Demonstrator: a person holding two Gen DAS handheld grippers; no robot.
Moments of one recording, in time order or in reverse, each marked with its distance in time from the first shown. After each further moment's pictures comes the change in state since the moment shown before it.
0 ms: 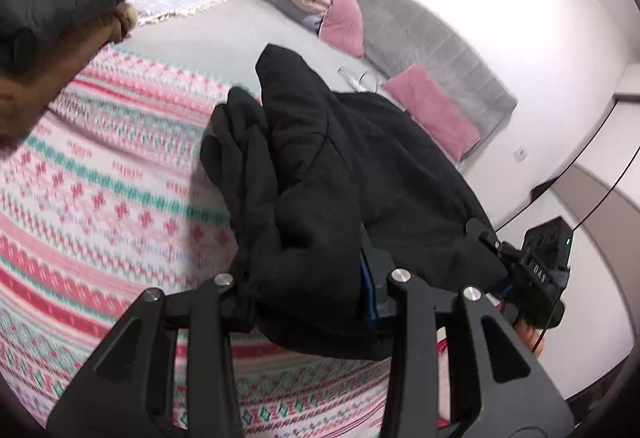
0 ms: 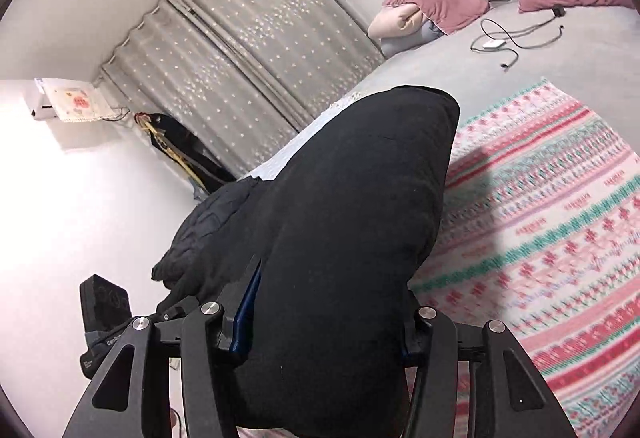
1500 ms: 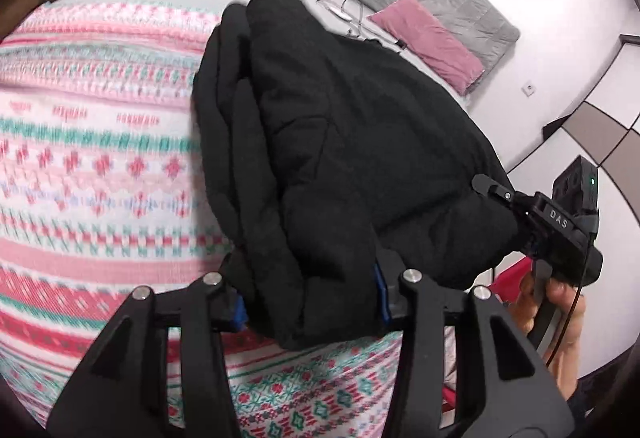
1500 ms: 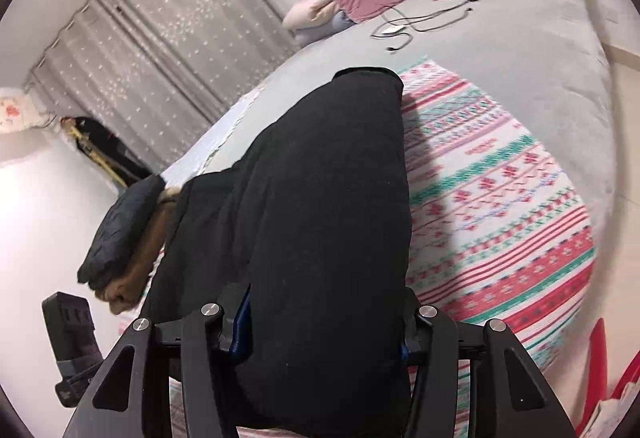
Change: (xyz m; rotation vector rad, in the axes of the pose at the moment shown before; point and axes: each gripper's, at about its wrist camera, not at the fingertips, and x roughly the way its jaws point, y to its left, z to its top) left arm 0.113 -0.048 -0.063 0.095 0.160 0.008; right arm -0.053 -0.121 -0.002 0.074 0.045 -0.287
